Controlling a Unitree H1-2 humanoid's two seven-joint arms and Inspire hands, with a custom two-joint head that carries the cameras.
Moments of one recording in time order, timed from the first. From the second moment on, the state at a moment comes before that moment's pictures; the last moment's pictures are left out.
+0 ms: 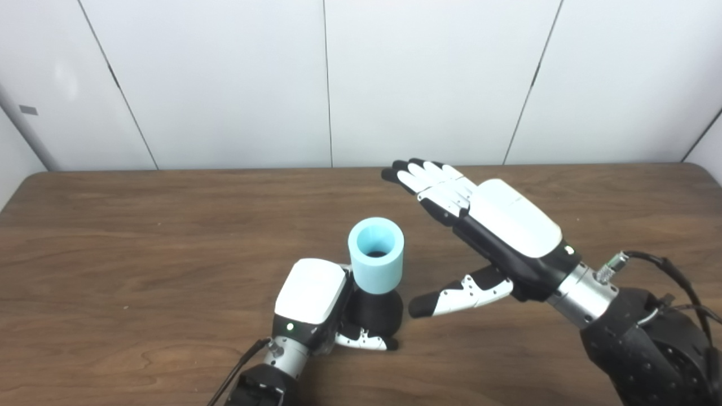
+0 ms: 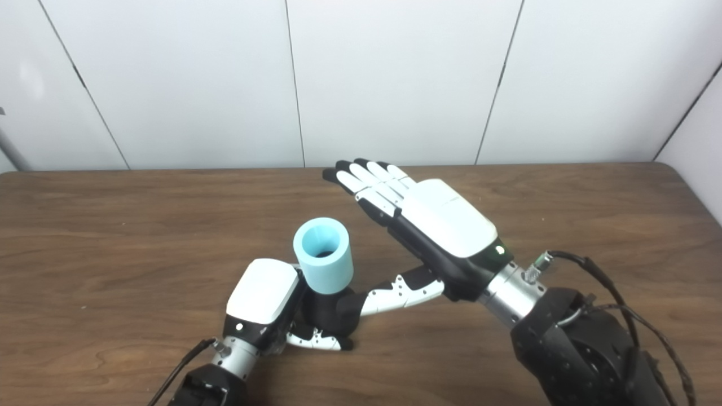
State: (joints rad) left arm -0.16 0.19 -0.56 -0.08 1.14 0.15 0.04; right arm -0.27 -0.41 0.22 -0.78 -0.66 0.17 0.54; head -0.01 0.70
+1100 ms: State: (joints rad) left arm -0.18 0.19 -0.58 -0.07 1.14 0.15 0.01; right arm -0.25 -0.36 0.27 -0.76 -0.78 0.04 0.73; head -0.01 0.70
